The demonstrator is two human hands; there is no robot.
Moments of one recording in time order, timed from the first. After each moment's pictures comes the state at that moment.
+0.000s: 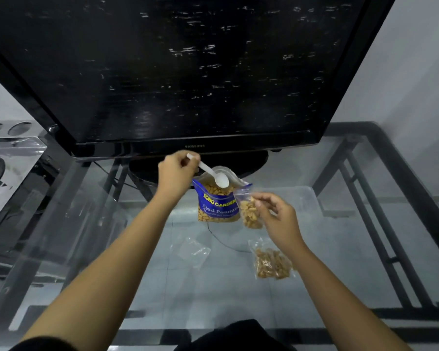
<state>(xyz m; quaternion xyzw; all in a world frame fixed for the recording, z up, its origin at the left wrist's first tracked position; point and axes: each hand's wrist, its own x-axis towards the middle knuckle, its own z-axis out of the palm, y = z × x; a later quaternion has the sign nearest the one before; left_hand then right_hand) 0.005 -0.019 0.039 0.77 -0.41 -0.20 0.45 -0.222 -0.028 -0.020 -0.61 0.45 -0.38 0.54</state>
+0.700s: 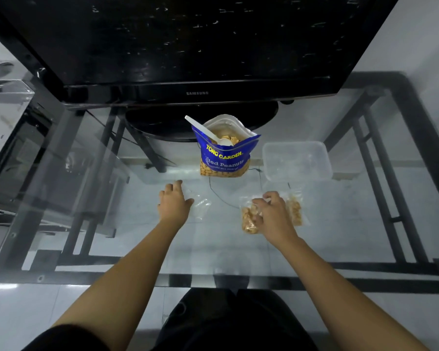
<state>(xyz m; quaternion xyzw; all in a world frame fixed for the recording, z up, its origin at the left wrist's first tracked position) -0.009 0.080 -0.125 0.89 -0.38 -0.23 0.11 -0.242 0.019 -0.117 -0.82 0.51 -0.01 0.27</state>
